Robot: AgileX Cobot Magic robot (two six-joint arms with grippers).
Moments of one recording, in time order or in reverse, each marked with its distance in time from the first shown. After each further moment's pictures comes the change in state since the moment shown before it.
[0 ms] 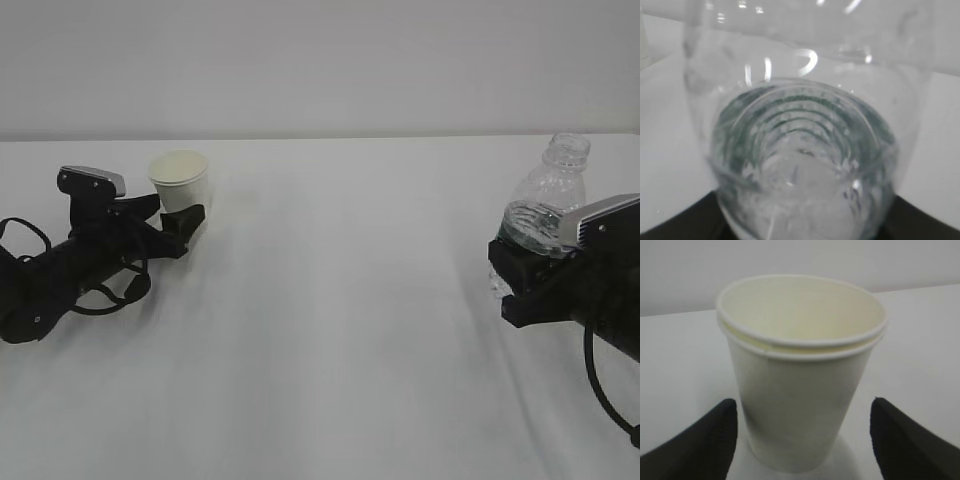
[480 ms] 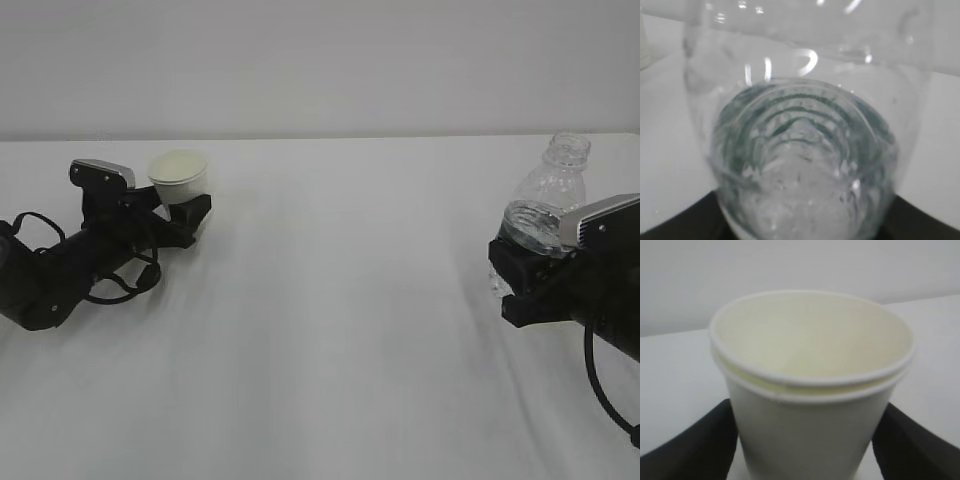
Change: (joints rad) left arm 0.000 0.069 -0.123 0.006 0.000 0.000; right arm 0.000 0.000 0.000 -0.002 0.000 0.000
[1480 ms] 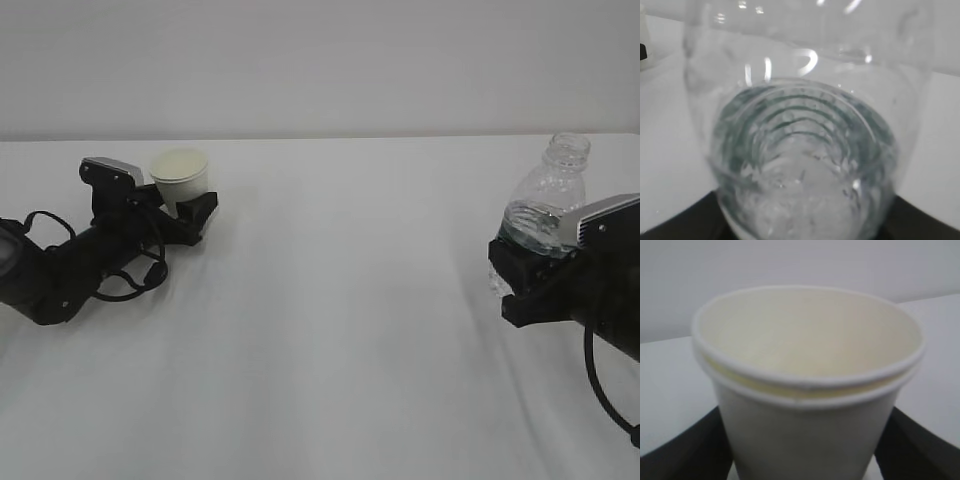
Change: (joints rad) left arm 0.000 0.051 -0.078 0.025 0.000 0.000; right arm 0.000 0.000 0.000 0.000 0.000 0.001
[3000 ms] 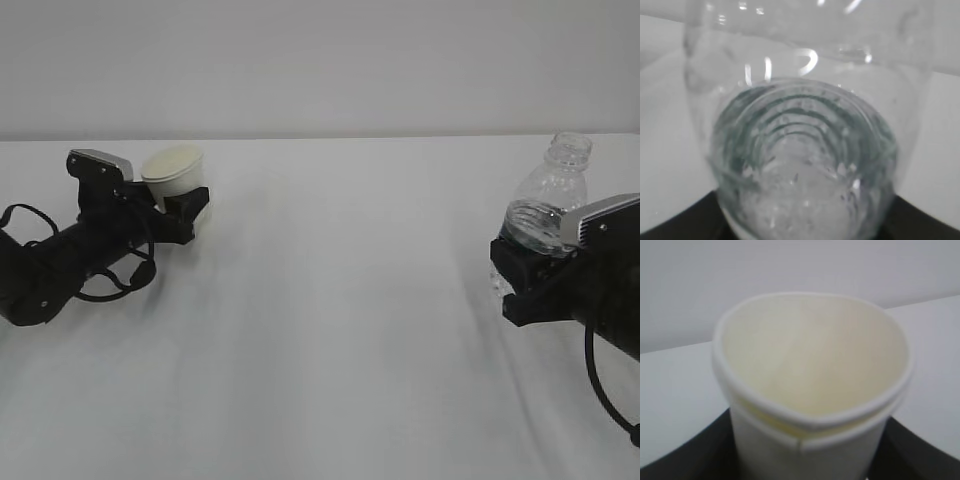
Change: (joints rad) left arm 0.000 -0.094 0.106 0.020 -0.008 0.000; right arm 0.000 0.000 0.000 0.008 0.000 0.002
